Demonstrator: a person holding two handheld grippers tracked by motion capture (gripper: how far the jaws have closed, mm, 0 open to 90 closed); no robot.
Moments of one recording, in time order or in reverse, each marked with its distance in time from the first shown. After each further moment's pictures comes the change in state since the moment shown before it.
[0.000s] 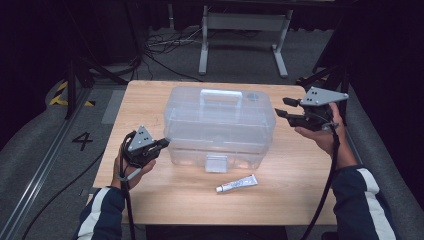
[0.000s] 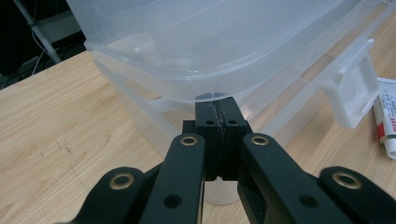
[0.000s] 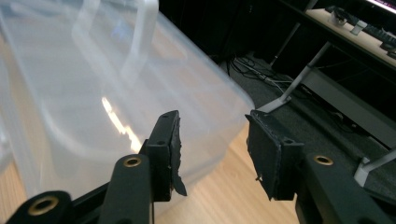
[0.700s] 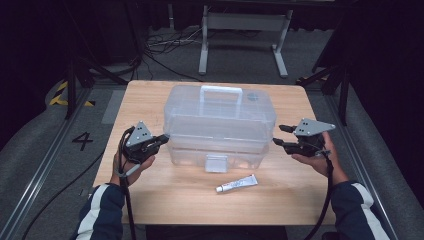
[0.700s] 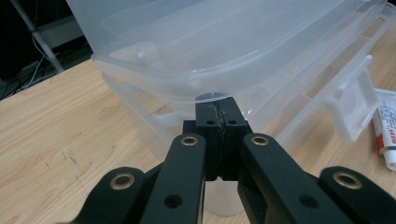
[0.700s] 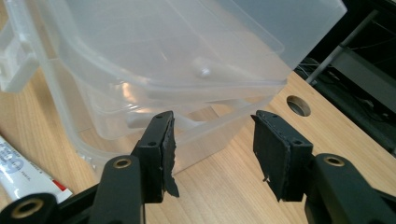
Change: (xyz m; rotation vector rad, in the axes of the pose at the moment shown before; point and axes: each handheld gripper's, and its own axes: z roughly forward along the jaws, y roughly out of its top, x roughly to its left) left arm 0.007 0.009 -0.001 -0.016 -0.006 -0.001; right arm 0.032 -0.070 0.018 0.053 0.078 -0.015
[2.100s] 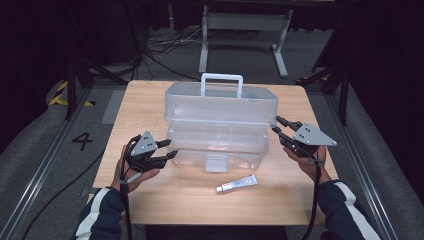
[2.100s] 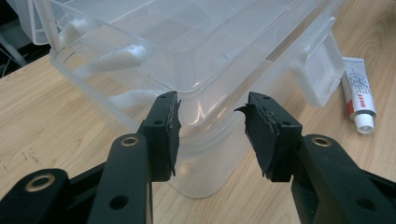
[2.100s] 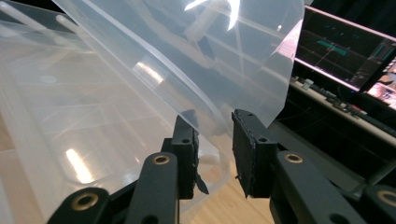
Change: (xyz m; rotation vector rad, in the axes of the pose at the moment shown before) left arm -0.014 -0.016 0.005 0.033 -0.096 0.060; right arm 0.021 0.008 0.005 -0.324 -0.269 -0.058
